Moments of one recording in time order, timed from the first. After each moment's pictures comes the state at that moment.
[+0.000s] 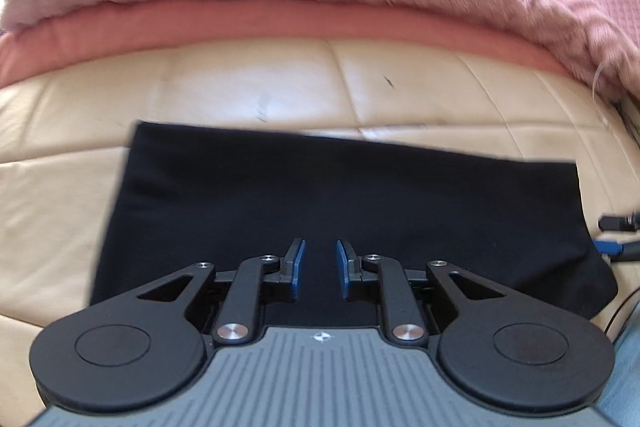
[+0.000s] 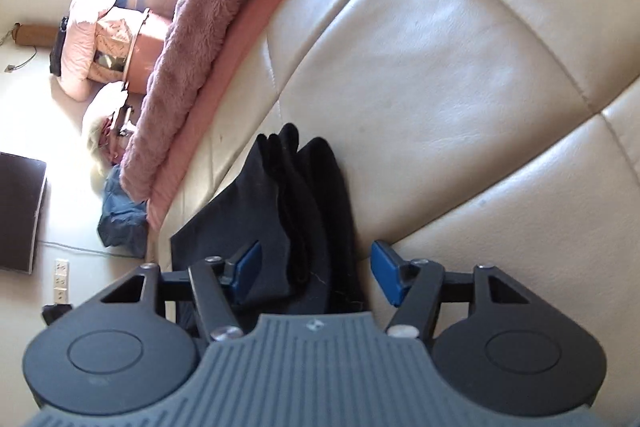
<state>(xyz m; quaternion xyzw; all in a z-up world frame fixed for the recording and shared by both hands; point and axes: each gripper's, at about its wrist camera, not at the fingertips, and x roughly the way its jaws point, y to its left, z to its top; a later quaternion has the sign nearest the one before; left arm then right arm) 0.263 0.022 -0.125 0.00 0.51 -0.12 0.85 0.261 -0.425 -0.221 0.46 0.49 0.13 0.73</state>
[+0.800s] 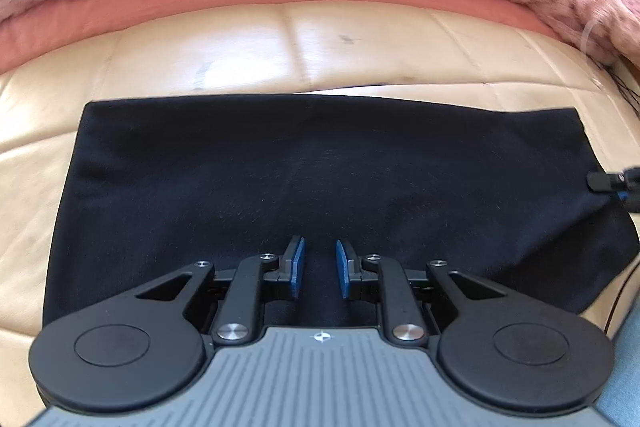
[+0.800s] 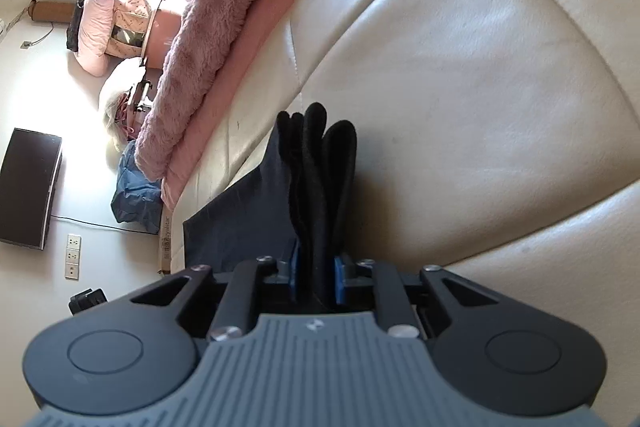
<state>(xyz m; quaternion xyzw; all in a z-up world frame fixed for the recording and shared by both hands) 0.264 -0.017 -0.148 0.03 0.52 -0.15 0.84 0.286 -0.426 -0.217 0.44 0.50 0.15 0.73</state>
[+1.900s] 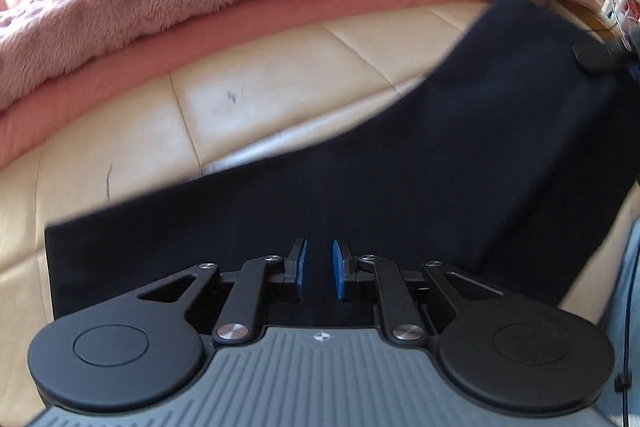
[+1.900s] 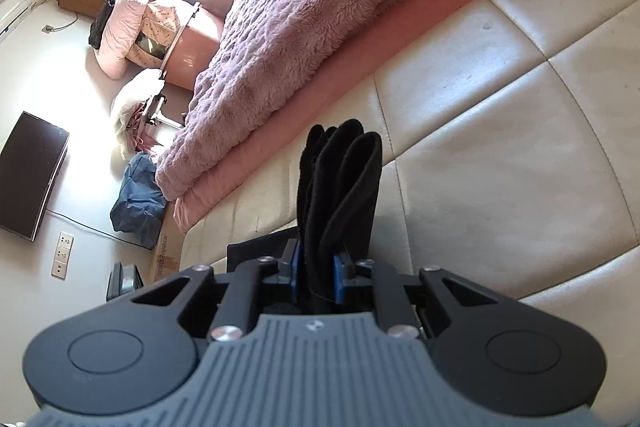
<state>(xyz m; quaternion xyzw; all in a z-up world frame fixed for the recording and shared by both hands) 0.263 -0.084 -0.136 0.12 0.49 -0.23 0.83 0.281 -0.401 -0.099 0.40 0.44 0.16 0.79</state>
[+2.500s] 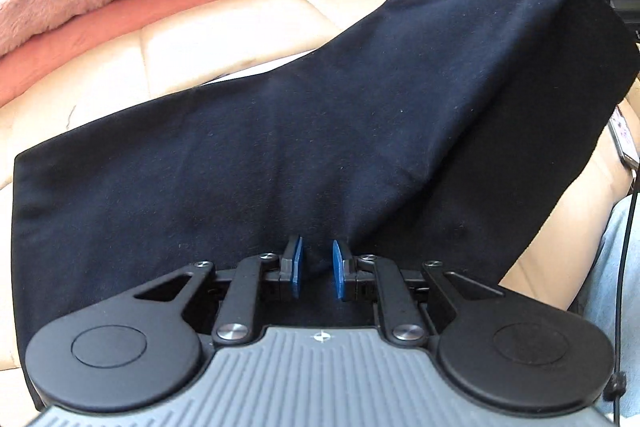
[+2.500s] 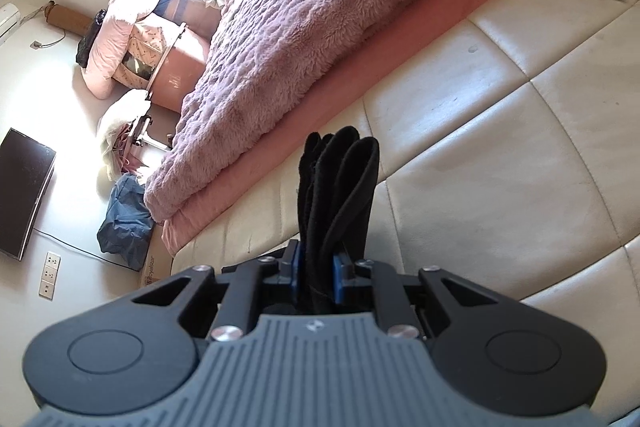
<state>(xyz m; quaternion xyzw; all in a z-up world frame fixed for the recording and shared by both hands) 0.229 -0.110 -0.156 0.10 0.51 -0.24 0.82 0.270 -0.409 -0.086 0.40 0.43 0.11 0.80</state>
